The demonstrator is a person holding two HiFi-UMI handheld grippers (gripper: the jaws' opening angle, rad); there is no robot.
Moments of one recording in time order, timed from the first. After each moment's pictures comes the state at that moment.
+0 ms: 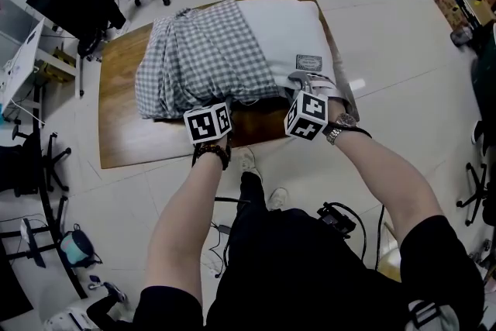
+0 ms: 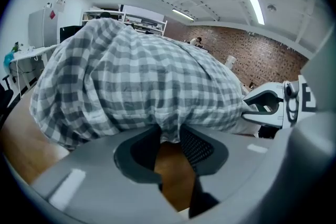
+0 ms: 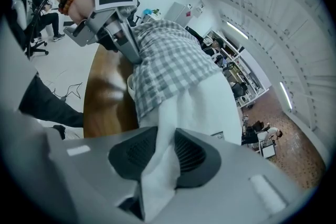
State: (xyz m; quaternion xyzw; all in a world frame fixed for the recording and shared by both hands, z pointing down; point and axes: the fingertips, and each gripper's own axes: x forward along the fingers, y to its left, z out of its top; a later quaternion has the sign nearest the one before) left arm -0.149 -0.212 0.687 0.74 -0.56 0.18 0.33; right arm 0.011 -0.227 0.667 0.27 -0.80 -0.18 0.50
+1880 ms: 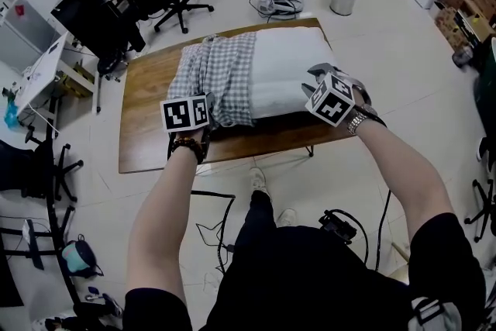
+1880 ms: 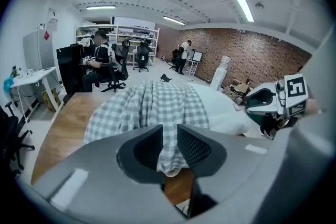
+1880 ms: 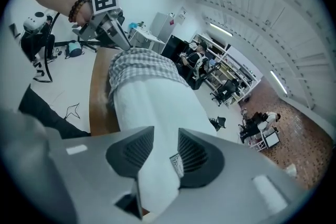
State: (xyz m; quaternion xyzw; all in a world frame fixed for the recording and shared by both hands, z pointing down) left arm -0.165 -0.112 0.574 0.76 -0.56 0.20 0.27; right arm 0.076 -0.140 0.578 0.29 -0.84 -0.12 0.43
